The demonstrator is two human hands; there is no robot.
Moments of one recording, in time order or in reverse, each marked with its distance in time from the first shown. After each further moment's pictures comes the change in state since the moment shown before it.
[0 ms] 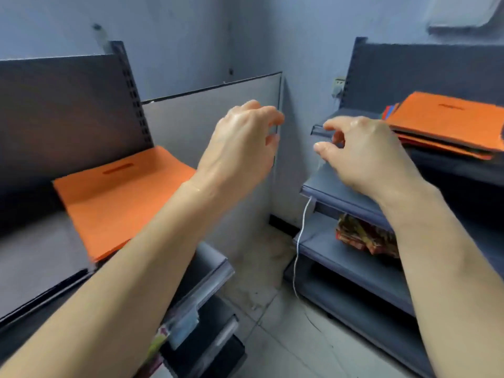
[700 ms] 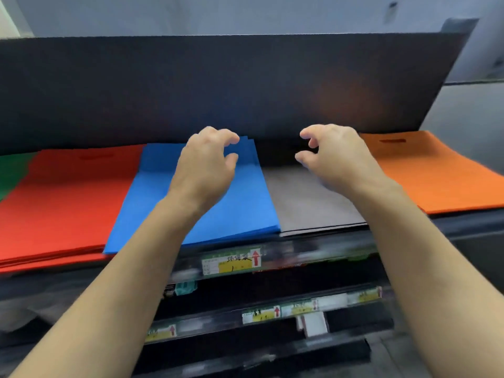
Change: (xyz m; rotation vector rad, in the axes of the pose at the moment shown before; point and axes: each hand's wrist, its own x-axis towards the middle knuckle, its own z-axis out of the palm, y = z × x) left_hand -0.320 -0.245 -0.311 0.354 0.222 -0.766; right_hand -0.153 -0.436 0.131 0.284 -0.343 -0.686
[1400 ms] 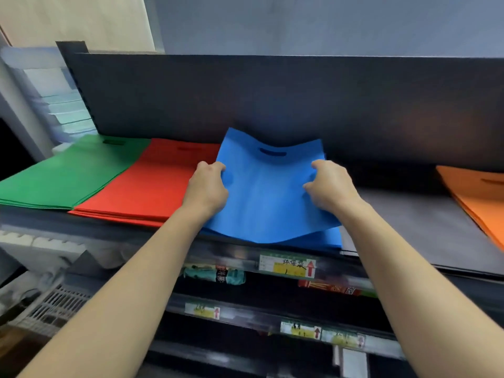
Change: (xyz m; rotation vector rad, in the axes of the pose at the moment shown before) left_hand -0.031 -0.101 -0.031 0.220 -0.031 -0.500; right_hand 0.028 -0.063 0.077 0.156 -0.275 0.058
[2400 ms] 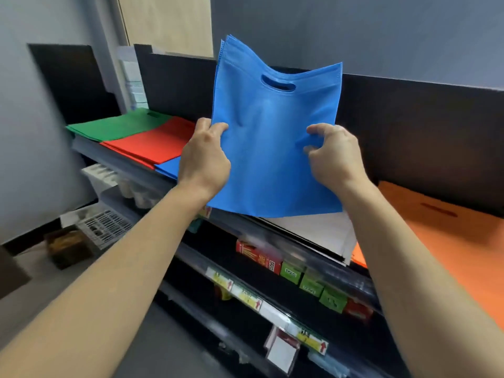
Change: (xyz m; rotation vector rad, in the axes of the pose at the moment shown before) left_hand -0.158 0.248 0.030 0.011 0.553 -0.096; right_hand -0.026 0.172 -0.158 0.315 0.090 -0.511
